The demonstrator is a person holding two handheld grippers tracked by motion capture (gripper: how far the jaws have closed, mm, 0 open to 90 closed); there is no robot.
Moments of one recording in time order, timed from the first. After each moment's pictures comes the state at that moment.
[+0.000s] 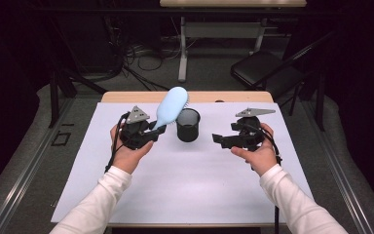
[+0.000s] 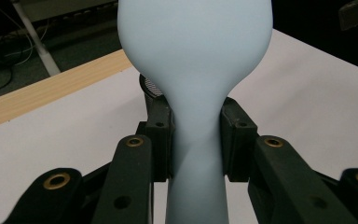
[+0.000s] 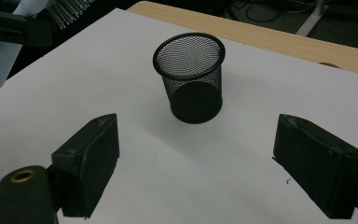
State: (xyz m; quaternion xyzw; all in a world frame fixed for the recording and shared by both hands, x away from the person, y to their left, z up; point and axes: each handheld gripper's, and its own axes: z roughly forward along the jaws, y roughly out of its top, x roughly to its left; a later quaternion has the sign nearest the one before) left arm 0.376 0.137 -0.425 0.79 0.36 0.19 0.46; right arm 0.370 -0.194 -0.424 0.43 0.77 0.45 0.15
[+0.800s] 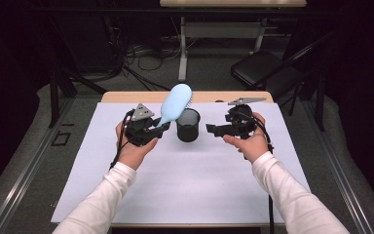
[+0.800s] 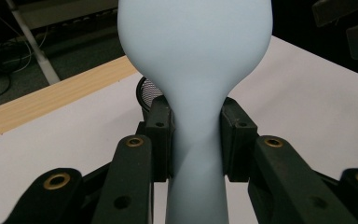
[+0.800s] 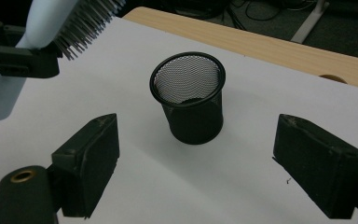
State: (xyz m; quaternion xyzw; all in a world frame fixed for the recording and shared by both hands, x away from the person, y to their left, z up) left arm 0.387 0.126 -0.428 0.79 0.36 0.19 0.47; right arm 0.398 -0.178 -0.412 0.44 0.77 0.44 0.14
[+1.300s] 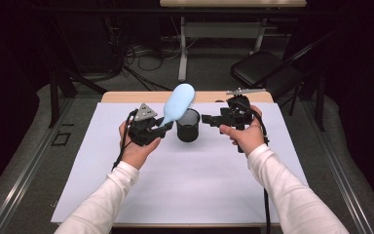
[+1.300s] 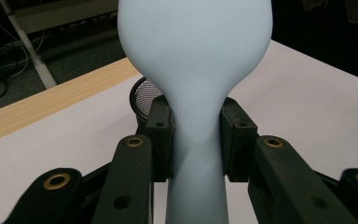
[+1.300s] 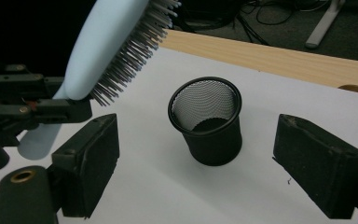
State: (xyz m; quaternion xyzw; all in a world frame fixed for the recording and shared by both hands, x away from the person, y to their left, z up) left arm 0.390 0.120 -0.430 0.79 0.35 0.19 0.47; right arm 0.410 -0.168 -0.394 0.46 0.74 0.48 0.11
